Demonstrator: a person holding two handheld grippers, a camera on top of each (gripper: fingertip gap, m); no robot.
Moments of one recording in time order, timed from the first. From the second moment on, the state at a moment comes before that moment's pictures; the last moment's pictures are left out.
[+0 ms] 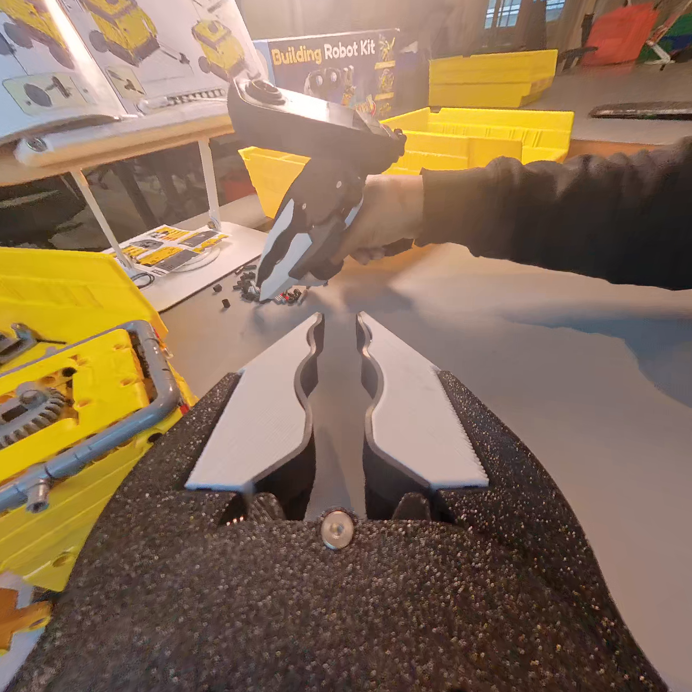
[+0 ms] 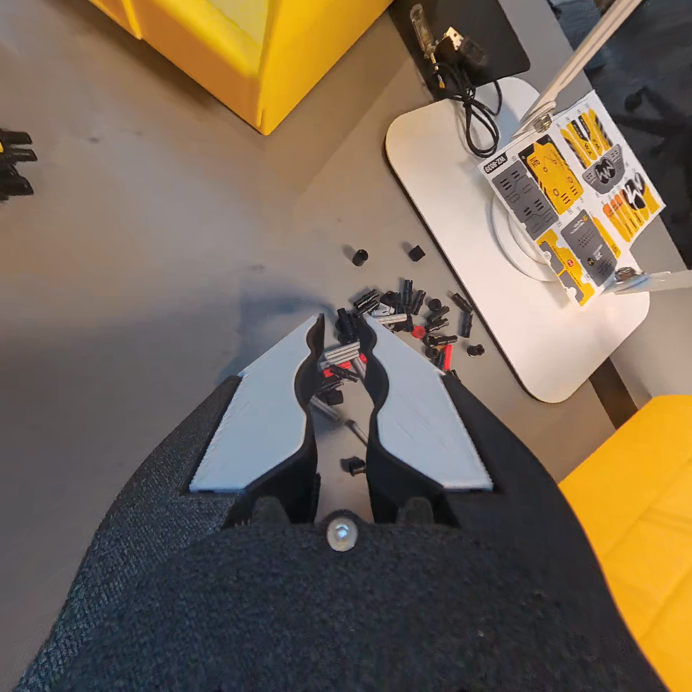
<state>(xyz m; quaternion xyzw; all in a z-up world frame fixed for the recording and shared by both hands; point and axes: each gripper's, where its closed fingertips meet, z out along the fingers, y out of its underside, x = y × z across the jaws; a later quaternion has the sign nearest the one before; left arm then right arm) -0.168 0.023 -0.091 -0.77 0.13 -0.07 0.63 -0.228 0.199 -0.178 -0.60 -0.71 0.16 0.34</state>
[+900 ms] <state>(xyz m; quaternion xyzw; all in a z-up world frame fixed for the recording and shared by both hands) -0.202 0.028 -0.102 -0.80 0.07 -0.05 0.60 -0.096 0.107 -0.183 -0.61 -0.73 0.19 0.25</state>
